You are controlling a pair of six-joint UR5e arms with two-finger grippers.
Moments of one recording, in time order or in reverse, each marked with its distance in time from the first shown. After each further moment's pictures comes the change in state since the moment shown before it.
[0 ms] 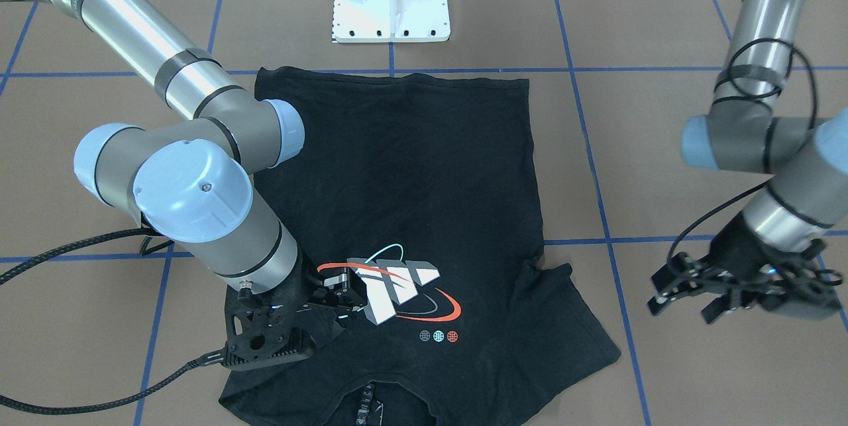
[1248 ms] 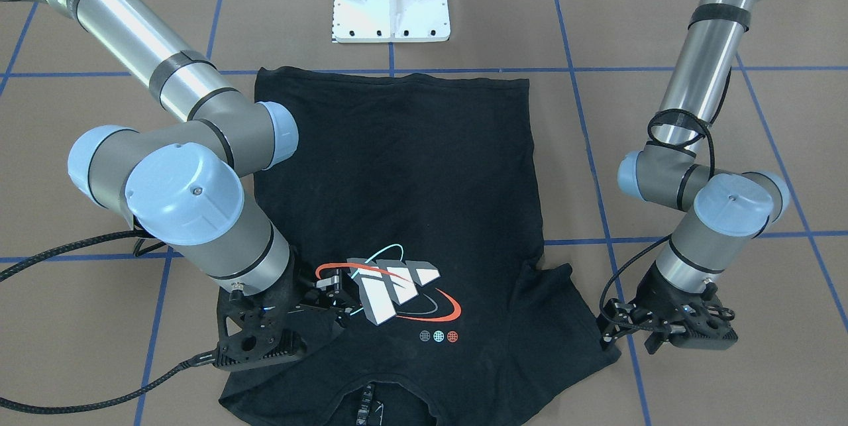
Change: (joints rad) left arm 0.122 -0.126 0.344 -0.170 0.198 -0.040; right arm 0.000 -0.015 0.000 0.001 -0.004 0.000
